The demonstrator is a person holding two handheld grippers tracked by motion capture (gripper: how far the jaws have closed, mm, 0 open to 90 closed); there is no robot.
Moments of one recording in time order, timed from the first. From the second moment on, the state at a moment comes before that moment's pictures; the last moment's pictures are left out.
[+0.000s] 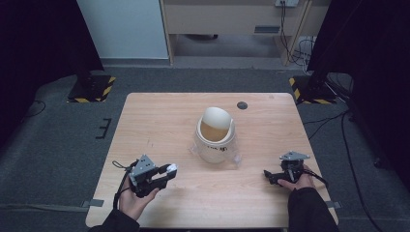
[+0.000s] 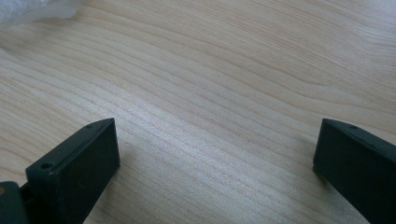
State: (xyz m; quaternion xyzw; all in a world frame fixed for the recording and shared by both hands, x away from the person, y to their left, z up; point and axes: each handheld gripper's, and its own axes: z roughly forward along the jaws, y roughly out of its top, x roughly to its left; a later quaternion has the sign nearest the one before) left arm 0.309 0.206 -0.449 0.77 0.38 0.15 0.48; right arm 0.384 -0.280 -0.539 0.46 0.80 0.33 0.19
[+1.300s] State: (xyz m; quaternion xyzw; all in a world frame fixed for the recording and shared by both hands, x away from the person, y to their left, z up) left arm 0.350 0.178 -0.400 0.72 0.36 0.19 0.57; right arm 0.384 -0.280 -0.539 0.46 0.80 0.33 0.19
